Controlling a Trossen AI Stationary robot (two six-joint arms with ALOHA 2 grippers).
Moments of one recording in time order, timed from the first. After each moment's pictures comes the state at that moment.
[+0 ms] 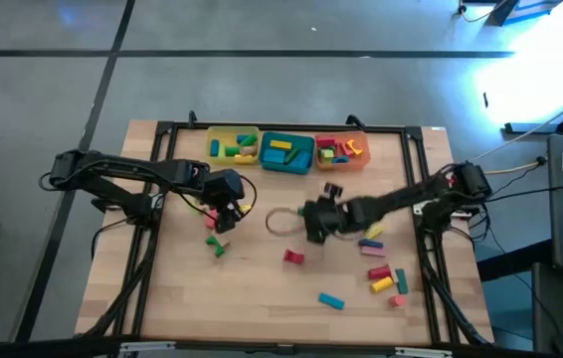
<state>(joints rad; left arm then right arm) 0.03 1.28 0.96 -0.77 -0.01 -0.25 0.18 1.70 1.09 -0.53 0.54 0.31</state>
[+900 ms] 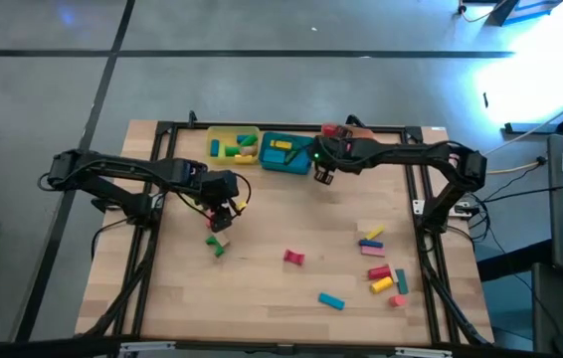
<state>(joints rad) 0.03 1.27 0.96 -0.88 -0.04 -0.35 -0.32 1.69 1.21 -0.63 0.52 -0.10</state>
